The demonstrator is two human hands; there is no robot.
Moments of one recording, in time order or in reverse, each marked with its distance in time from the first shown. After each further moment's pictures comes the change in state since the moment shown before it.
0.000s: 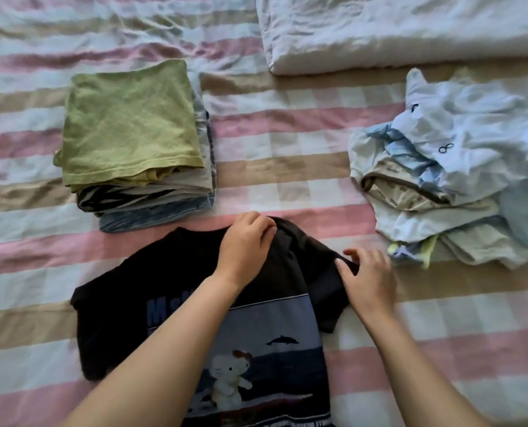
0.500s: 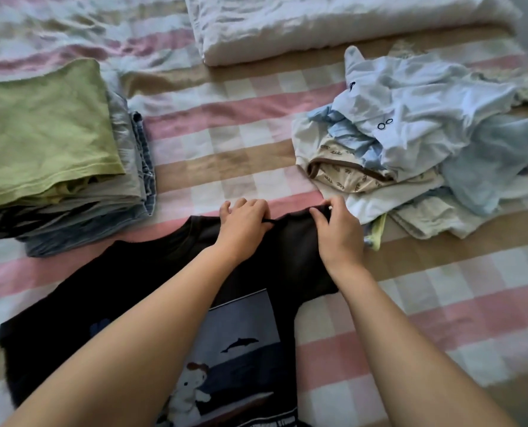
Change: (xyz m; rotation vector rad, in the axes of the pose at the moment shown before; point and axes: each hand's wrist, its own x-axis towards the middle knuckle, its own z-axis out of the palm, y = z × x) left_hand 0.055 0.039 0.075 0.193 -0.378 -0.063; right_hand 0.051 0.007 -0.026 0.291 0.131 0.019
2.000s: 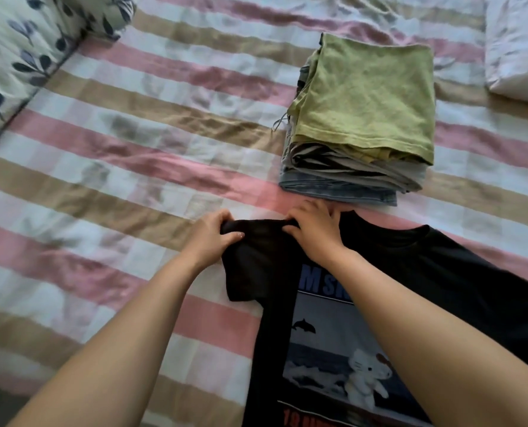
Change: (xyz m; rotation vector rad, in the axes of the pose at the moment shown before) left_hand -0.262 -0.300 -0.107 -0.472 0.318 -0.666; right_hand -0.149 -0.224 0.245 -0.442 -0.686 -0.868
